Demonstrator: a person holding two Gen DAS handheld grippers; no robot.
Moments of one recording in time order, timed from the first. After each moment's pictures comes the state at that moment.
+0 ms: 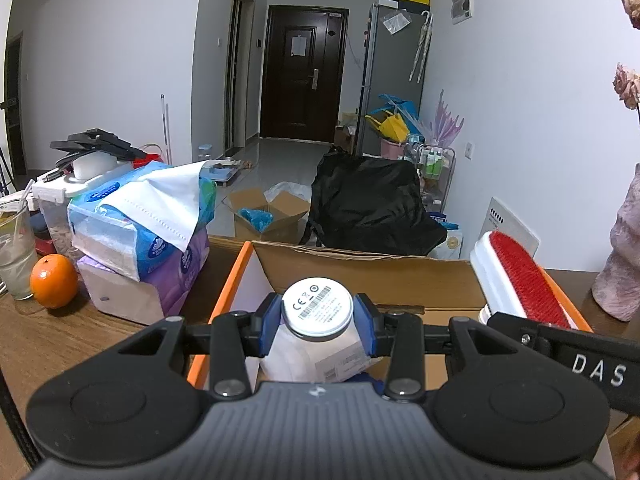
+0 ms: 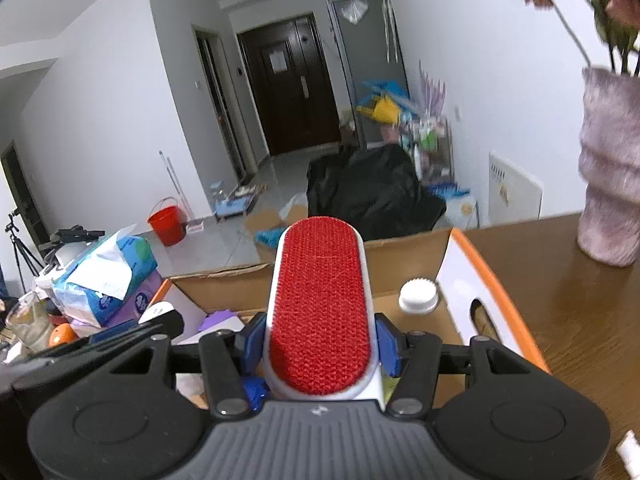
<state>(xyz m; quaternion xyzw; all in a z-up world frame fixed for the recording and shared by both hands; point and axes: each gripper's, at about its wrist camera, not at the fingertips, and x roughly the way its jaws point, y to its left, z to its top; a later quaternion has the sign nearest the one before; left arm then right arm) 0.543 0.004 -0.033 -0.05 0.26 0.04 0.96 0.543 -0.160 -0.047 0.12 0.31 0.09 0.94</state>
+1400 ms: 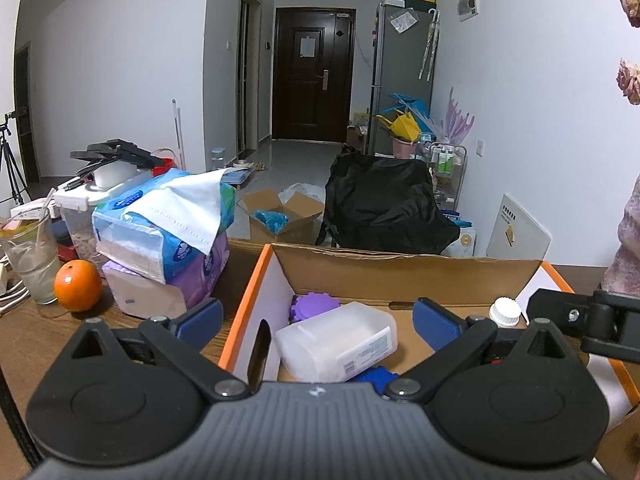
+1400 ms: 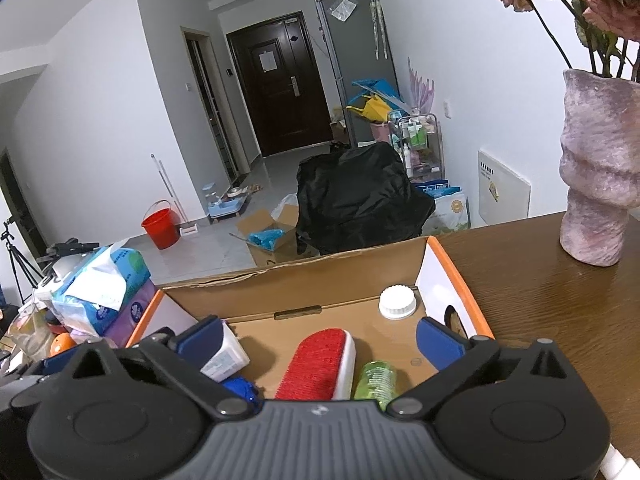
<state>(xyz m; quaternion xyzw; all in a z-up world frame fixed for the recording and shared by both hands) 0.529 0.006 -0.024 -0.04 0.26 0.06 0.96 0.538 -0.177 -0.034 0.12 0.30 0.07 0.94</state>
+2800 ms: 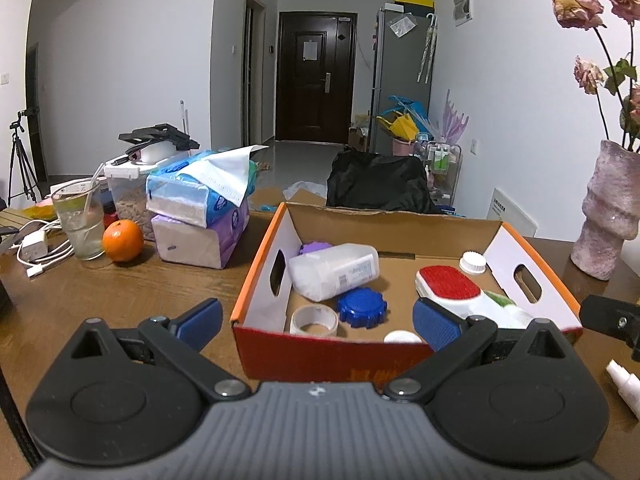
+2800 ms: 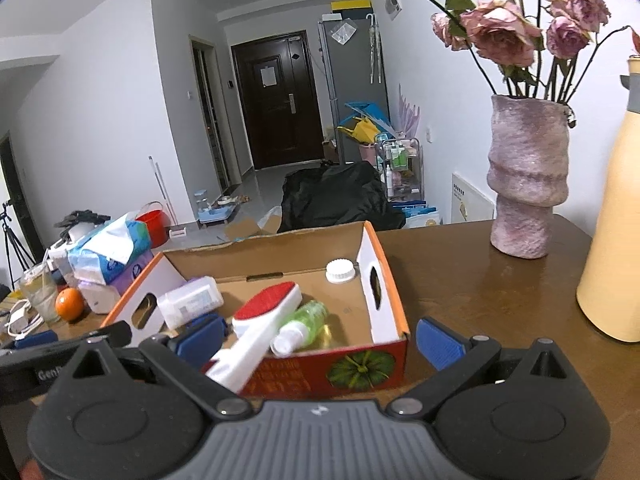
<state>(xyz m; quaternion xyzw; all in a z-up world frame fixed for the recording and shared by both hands) 0.416 -0.008 -0.023 -0.04 0.25 0.06 0.96 0.418 -0.224 -0.026 0.08 0.27 0.06 0.96</state>
